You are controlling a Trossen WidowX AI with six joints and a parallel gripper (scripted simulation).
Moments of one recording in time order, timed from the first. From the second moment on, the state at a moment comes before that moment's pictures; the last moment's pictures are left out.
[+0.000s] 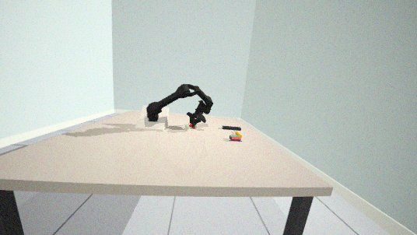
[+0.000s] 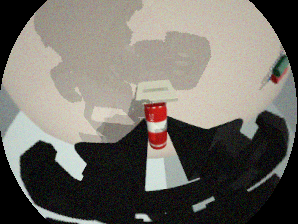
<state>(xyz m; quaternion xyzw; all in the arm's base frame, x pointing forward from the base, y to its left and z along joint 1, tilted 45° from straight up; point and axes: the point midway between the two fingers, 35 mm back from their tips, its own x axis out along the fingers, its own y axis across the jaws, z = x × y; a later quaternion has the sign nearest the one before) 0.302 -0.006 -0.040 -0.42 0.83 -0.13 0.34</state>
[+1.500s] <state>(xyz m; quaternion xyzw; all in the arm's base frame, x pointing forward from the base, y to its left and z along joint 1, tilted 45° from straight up) 0.297 -0.012 -0.041 -0.42 0.80 -0.07 0.42</state>
